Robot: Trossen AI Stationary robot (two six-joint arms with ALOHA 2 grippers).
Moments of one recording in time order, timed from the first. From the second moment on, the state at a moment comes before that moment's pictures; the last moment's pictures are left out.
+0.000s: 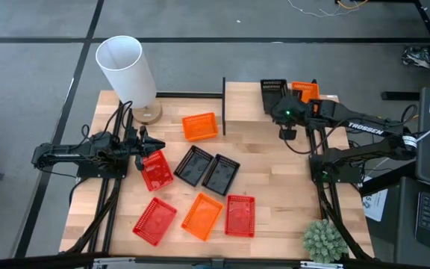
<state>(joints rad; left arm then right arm) 0.05 0.01 0.03 0.12 -0.12 -0.35 -0.32 1.12 1.06 -0.95 0.48 -0.45</state>
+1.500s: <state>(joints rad) 0.05 0.01 0.03 0.12 -0.12 -0.35 0.31 1.94 1.27 -0.22 0.19 0.25</state>
